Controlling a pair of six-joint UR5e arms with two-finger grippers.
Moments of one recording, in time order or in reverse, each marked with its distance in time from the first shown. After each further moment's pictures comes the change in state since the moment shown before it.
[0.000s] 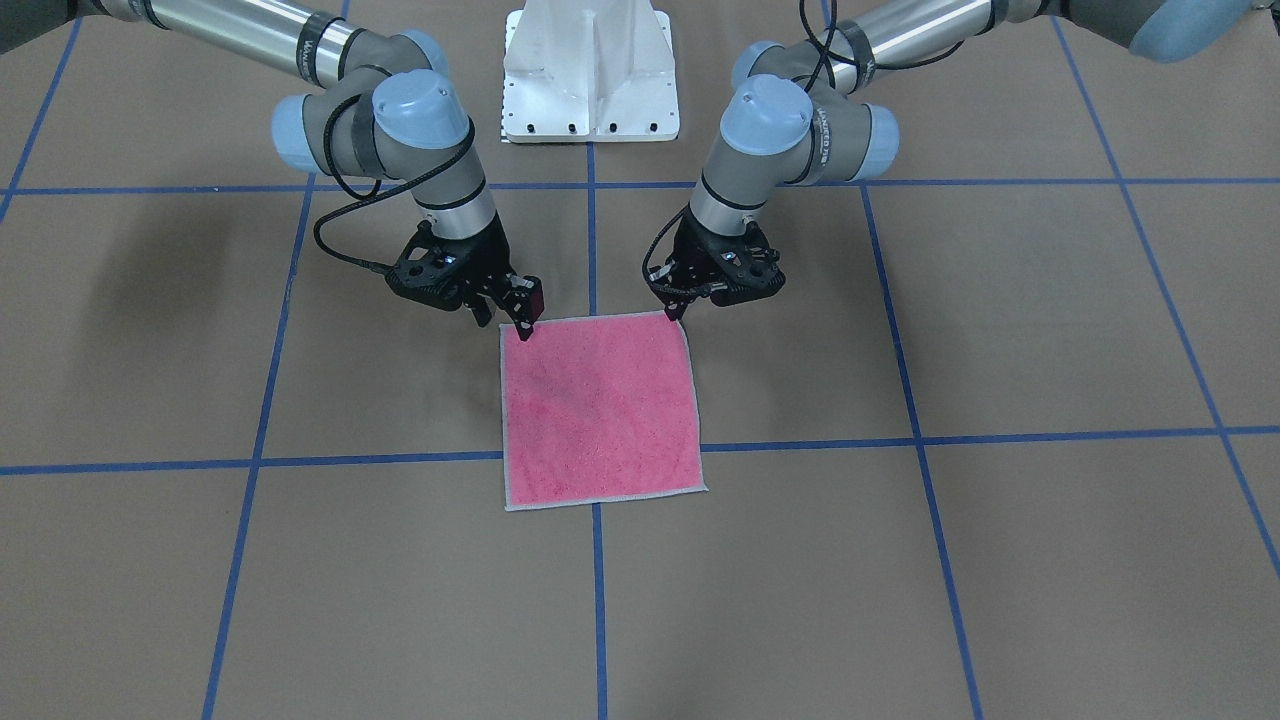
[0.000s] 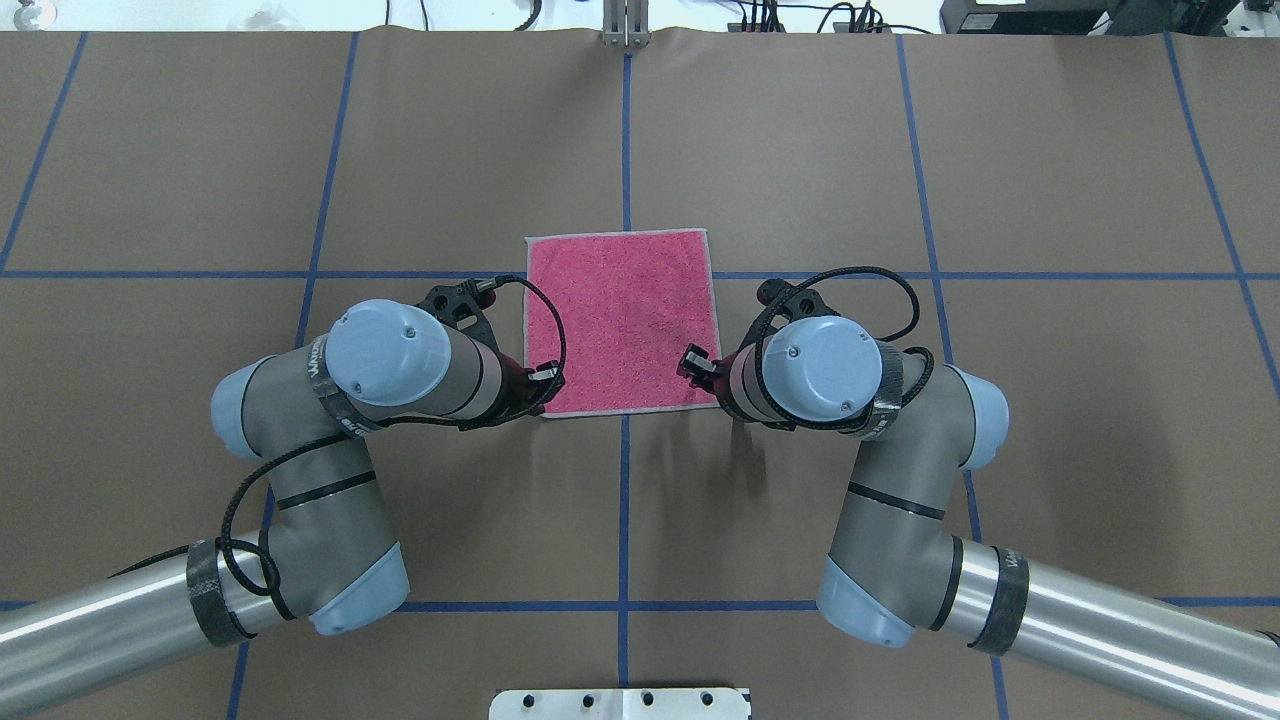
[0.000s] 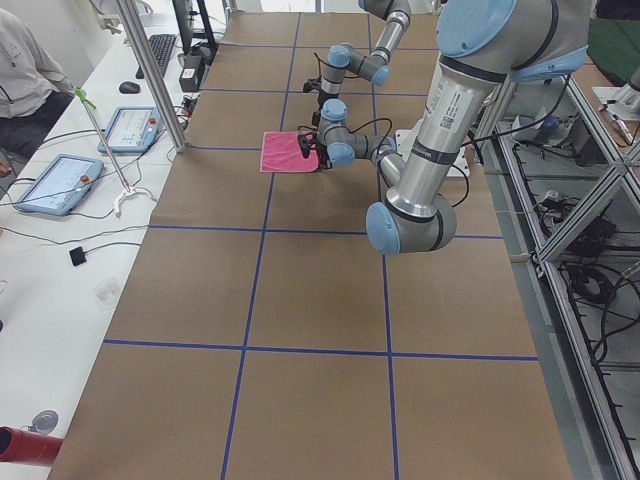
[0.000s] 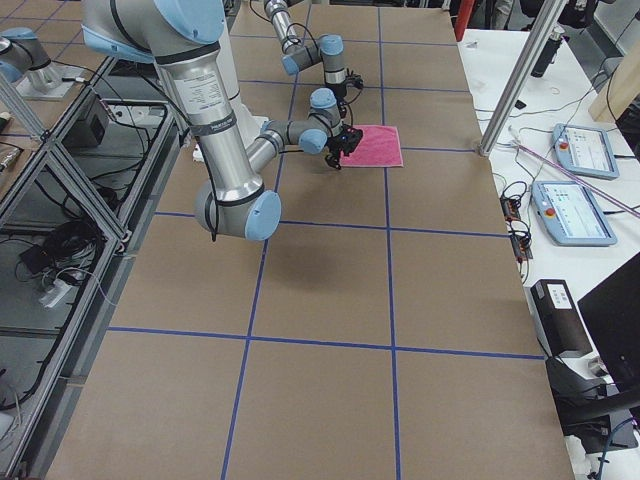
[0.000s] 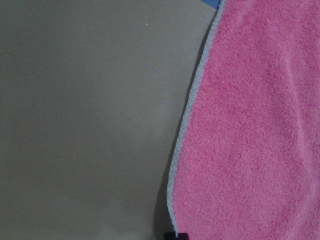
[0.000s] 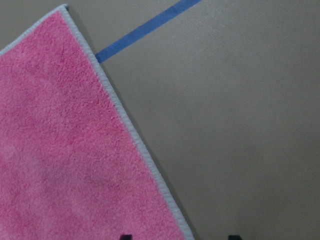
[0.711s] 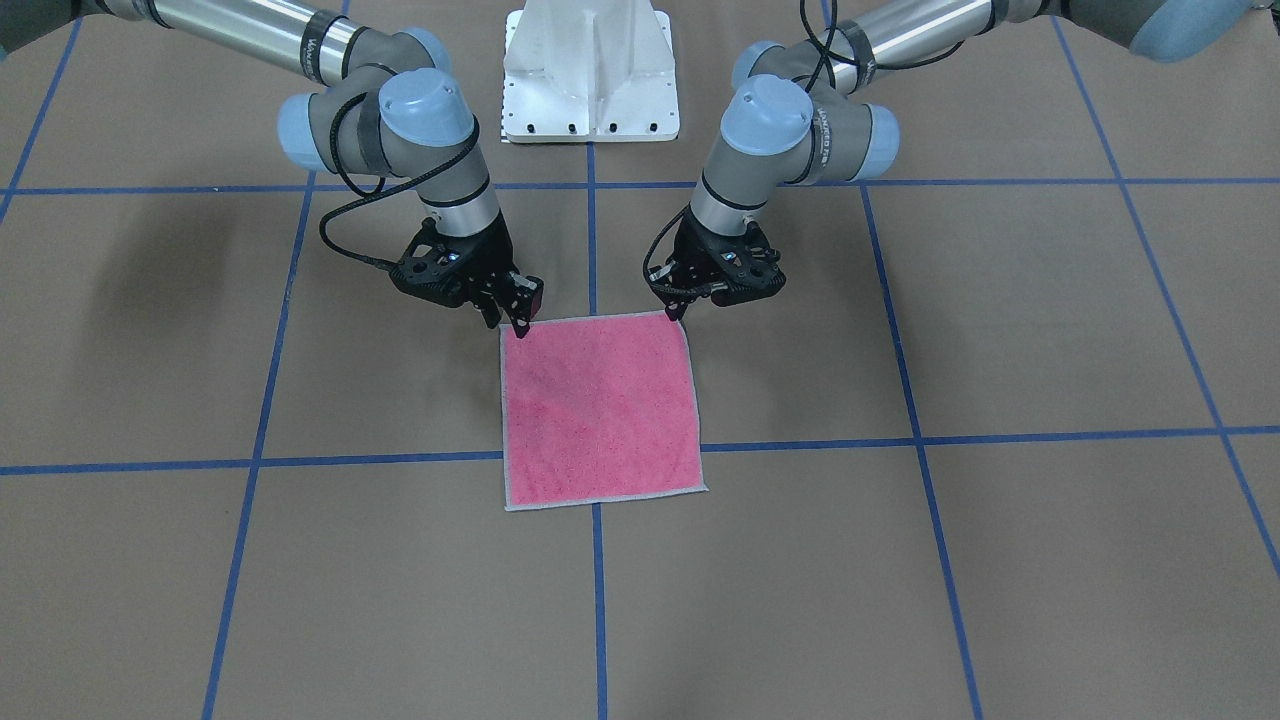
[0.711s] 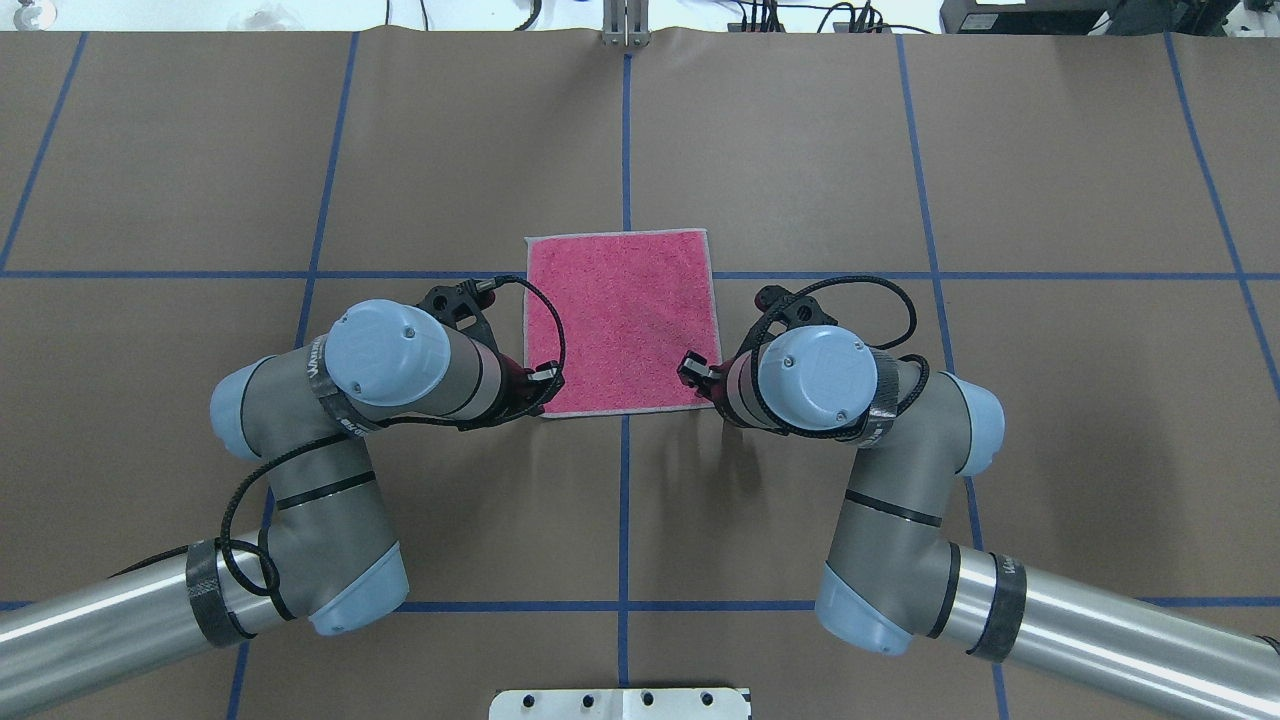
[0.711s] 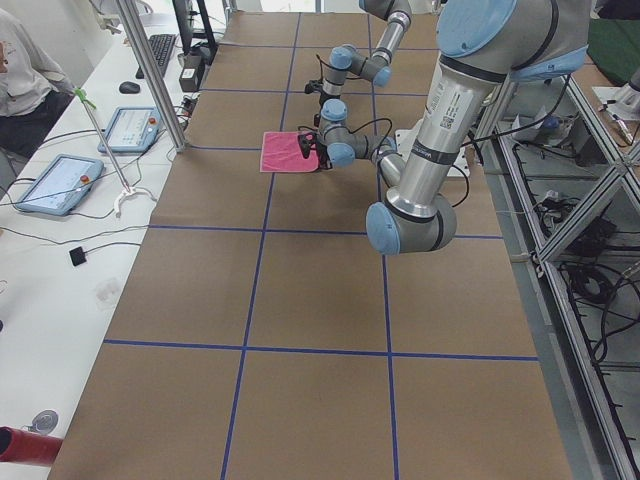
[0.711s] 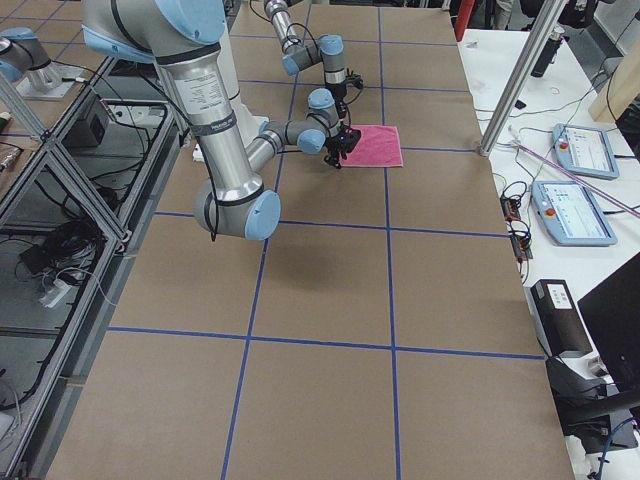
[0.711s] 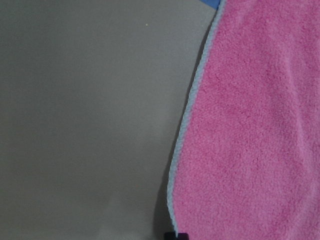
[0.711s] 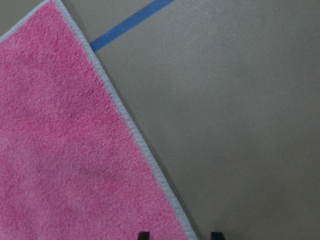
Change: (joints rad) left arm 0.000 0.001 0.000 0.000 0.000 0.000; right arm -0.008 0.000 0.000 0.000 -0.011 0.014
